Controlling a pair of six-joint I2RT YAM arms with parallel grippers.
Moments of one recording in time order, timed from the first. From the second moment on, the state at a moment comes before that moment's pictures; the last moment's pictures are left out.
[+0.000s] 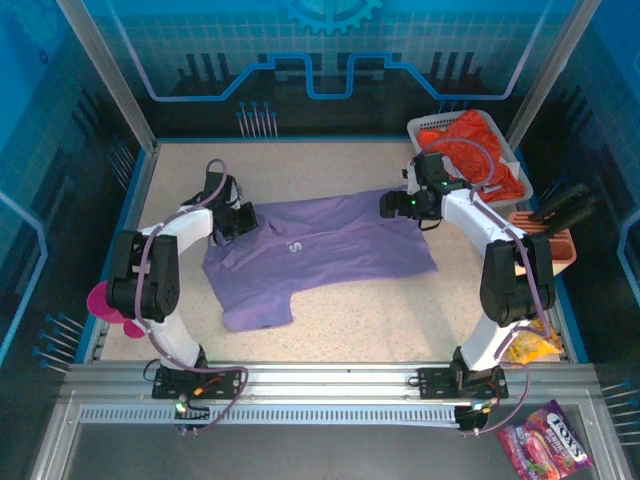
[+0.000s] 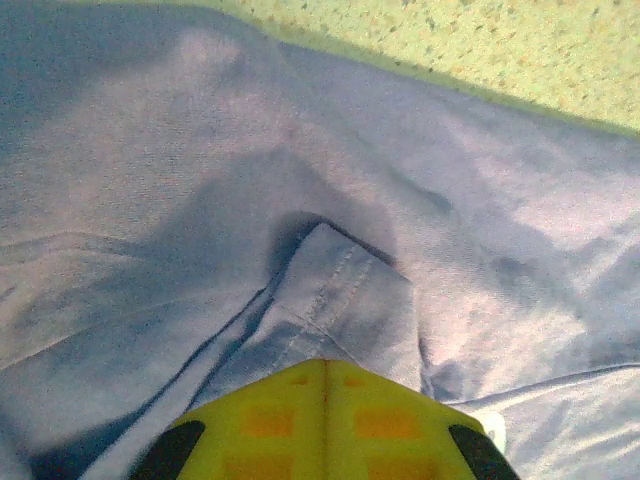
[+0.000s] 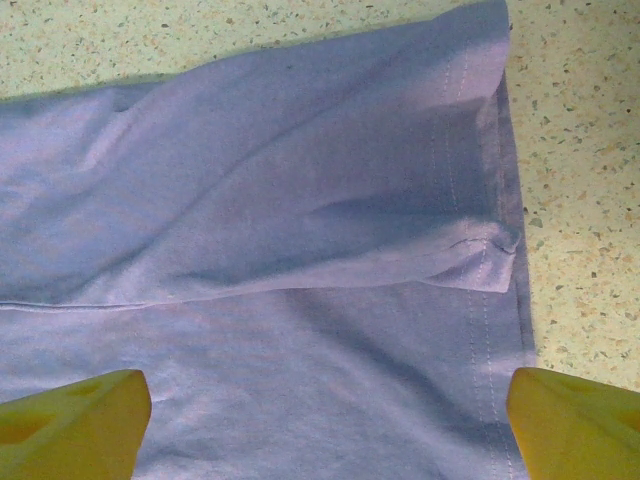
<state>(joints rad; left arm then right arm) -0.06 1.74 1.07 -0.35 0.27 -0.50 0.20 1.73 1.28 -0.59 -0.11 0.21</state>
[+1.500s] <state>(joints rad) -0.10 1.76 1.04 -0.35 0.25 -0.57 0.20 1.71 1.28 -0.59 -0.15 0.21</state>
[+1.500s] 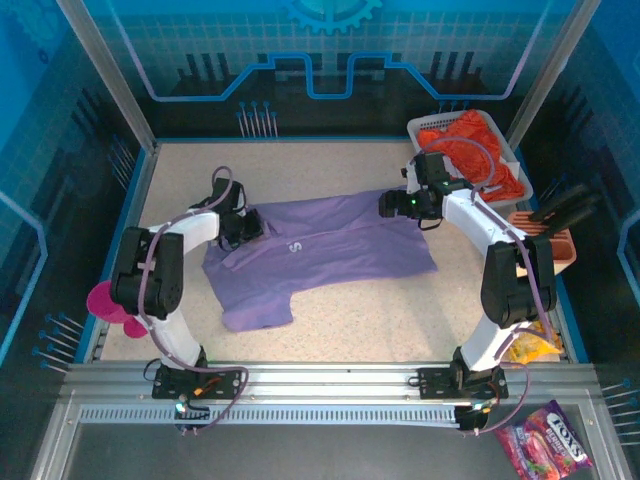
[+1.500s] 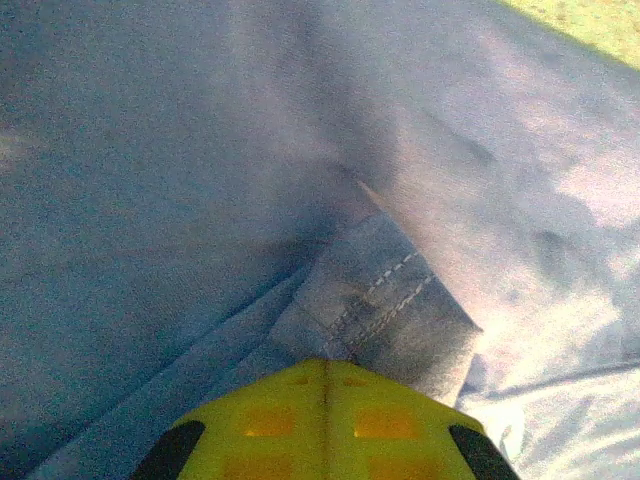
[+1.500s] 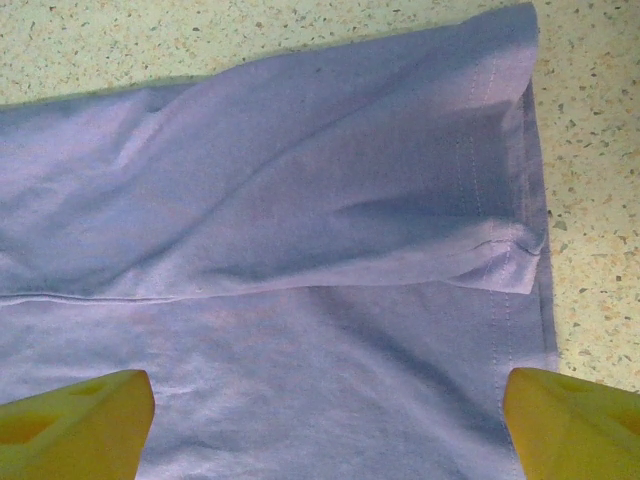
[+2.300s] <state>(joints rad) -0.50 1.52 0.89 -0.55 -0.18 -0.83 0.20 1.71 1.28 -0.59 -0.17 0.21</state>
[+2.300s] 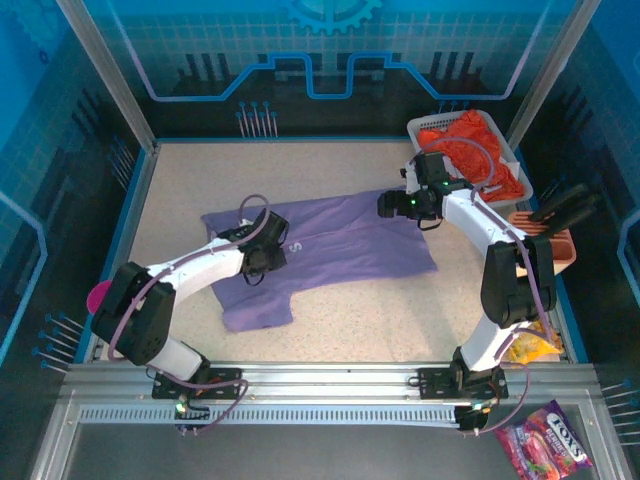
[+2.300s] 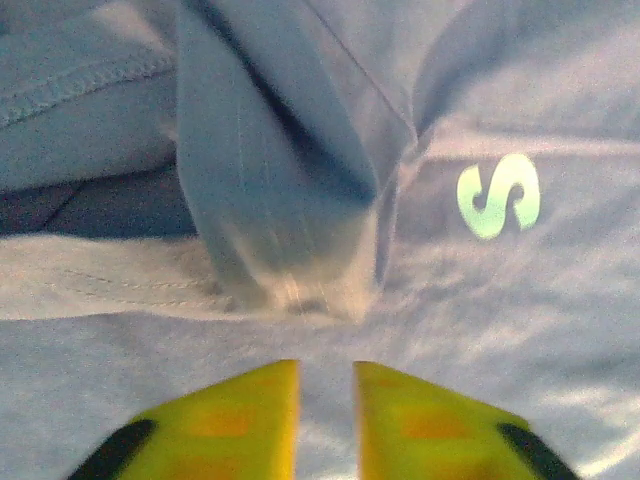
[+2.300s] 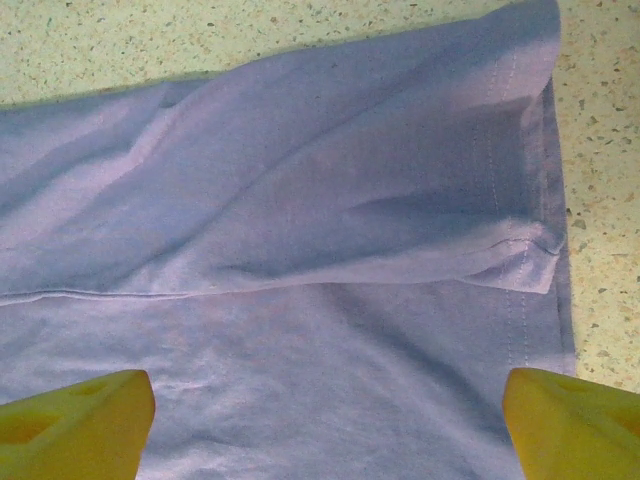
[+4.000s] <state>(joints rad) -0.07 1.54 0.94 -0.72 0.05 -0.60 0.20 1.72 1.30 -0.62 -0.19 0.21</state>
